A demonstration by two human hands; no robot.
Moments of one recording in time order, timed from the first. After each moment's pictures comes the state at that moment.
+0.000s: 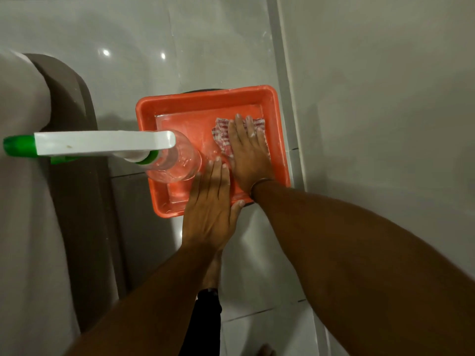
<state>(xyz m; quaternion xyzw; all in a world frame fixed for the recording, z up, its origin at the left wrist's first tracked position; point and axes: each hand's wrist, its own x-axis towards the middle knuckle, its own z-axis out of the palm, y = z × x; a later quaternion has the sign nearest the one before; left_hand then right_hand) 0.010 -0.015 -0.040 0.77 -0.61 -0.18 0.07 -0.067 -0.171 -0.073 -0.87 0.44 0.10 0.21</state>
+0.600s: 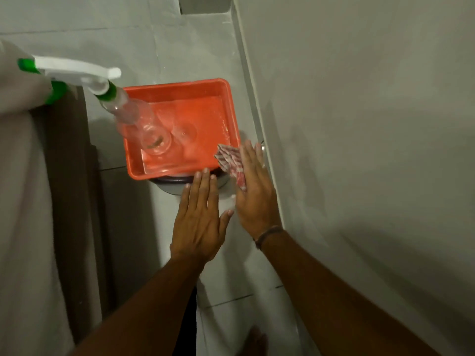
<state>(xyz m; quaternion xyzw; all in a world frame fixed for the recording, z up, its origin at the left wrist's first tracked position) -0.092 0.069 0.029 0.76 -0.62 -0.16 0.06 -0.202 -0.032 0.070 -0.77 0.53 -0.20 0.30</state>
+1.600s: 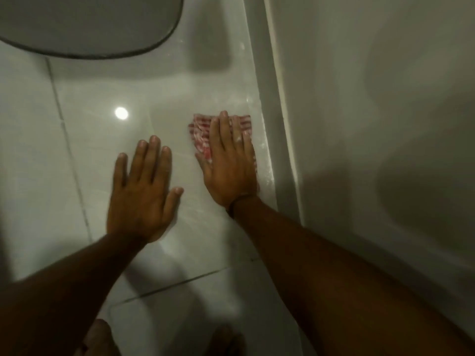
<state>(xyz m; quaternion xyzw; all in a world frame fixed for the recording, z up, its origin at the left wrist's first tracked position) -0.205 0.223 -0.375 0.75 -0.64 -0.13 0.04 -0.366 0.093 -0.352 -0.85 0.51 0.04 0.14</state>
